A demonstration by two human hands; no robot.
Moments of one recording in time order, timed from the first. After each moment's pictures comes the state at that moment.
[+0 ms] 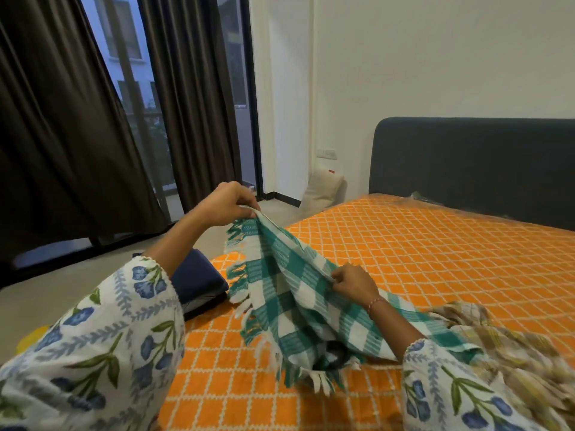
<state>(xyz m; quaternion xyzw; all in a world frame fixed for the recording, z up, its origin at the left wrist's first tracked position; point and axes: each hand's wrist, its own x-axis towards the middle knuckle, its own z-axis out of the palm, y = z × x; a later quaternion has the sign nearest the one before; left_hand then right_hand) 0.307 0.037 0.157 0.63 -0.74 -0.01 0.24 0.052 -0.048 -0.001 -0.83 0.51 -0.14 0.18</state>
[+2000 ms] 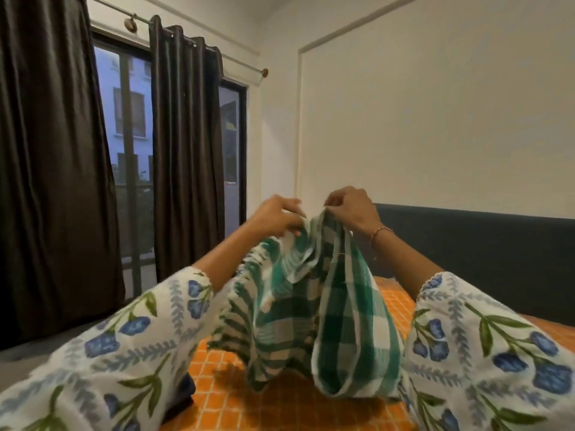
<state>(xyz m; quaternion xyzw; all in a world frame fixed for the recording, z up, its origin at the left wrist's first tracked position) 0.229 -0.039 0.270 0.55 -0.69 -0.14 0.45 0.052 -0.103 0.282 -0.82 0.40 -0.42 0.00</state>
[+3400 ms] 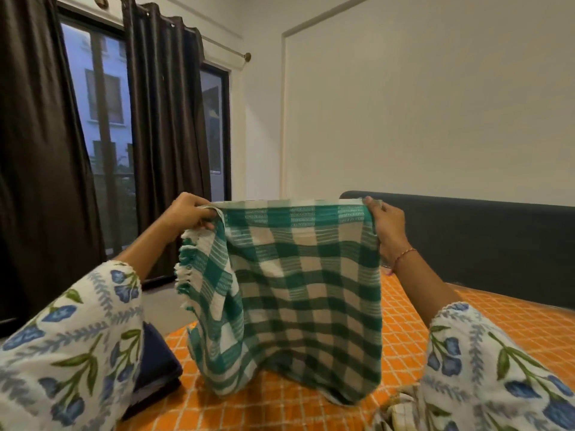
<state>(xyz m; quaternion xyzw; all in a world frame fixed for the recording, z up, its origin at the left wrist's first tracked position) 0.328 -0.013 0.247 0.64 -0.58 -0.11 0.49 -0.023 -0.094 0.225 -0.52 0.36 -0.64 0.43</state>
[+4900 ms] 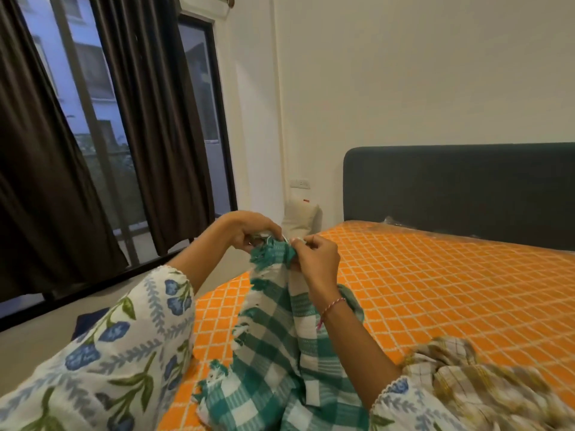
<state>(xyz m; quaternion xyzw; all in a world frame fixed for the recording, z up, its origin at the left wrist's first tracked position) 0.217 -0.074 0.192 0.75 -0.50 -0.37 0.23 0.094 -0.067 0.105 -0.53 0.45 -0.61 0.39</state>
